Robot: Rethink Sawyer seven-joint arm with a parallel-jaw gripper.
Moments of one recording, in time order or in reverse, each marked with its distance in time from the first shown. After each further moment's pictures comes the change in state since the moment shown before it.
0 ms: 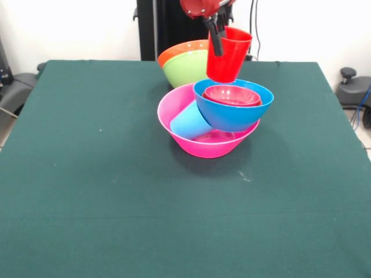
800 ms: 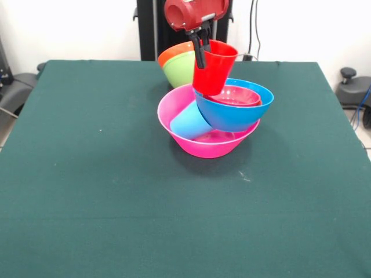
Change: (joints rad) arm -0.026 0.033 0.000 0.030 0.070 0.086 0.000
